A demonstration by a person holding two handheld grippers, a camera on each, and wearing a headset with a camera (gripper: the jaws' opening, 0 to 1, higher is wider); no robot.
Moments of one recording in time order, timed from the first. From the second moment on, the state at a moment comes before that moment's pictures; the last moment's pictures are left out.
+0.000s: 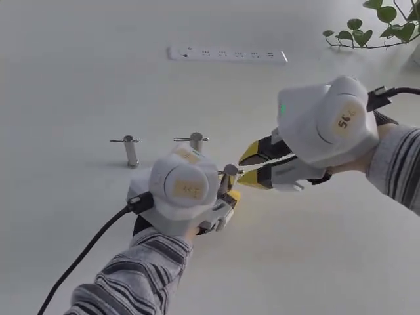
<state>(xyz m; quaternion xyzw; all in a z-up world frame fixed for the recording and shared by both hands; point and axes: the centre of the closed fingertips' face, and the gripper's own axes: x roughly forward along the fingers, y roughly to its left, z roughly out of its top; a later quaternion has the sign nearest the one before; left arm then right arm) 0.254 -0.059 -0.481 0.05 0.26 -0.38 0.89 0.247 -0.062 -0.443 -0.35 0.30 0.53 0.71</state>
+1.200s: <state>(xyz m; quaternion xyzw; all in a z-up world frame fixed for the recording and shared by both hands) 0.238 -0.002 -0.443 0.05 0.23 -0.35 0.90 0.253 -0.048 -0.452 -0.26 0.33 0.53 0.74</state>
